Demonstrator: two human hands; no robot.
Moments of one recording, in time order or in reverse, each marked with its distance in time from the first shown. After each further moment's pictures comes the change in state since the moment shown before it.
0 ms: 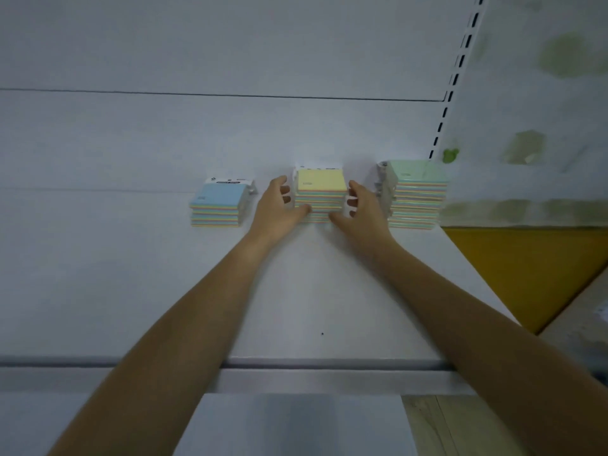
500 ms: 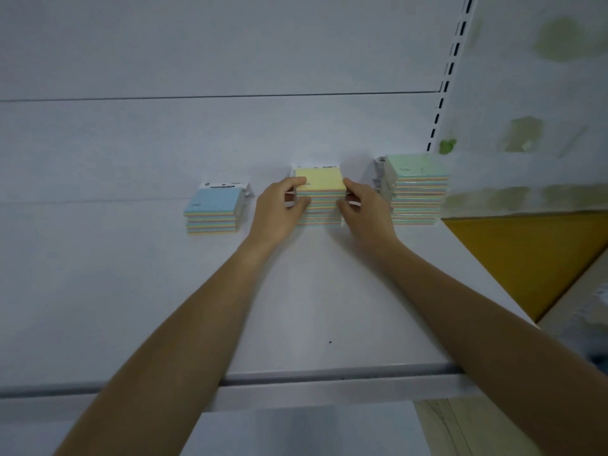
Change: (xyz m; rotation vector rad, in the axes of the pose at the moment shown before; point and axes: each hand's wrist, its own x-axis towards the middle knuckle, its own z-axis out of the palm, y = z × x) left_hand 0.010 -0.005 0.001 0.113 0.032 0.276; right_hand 0.007 0.002 0.001 0.001 0.085 -0.016
